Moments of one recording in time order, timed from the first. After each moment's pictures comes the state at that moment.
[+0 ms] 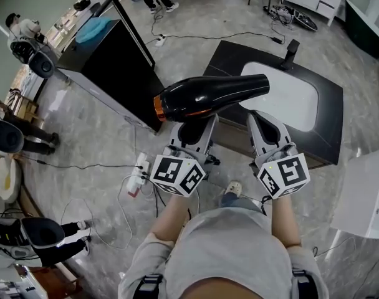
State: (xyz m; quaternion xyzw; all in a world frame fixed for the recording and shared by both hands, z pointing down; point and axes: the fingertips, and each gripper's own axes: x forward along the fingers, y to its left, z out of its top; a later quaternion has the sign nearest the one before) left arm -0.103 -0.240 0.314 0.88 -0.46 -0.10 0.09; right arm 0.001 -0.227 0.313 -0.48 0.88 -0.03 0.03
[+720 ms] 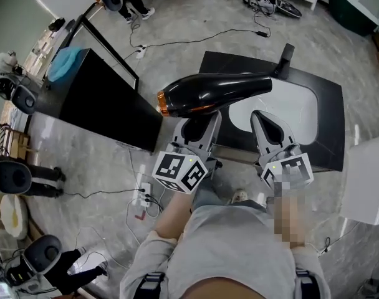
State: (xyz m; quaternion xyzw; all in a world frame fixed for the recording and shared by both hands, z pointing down) left arm -0.058 -0.388 0.339 0.91 -0.40 -0.08 0.13; right arm 0.043 -0.354 0.338 -0.54 0.84 -0.05 0.01
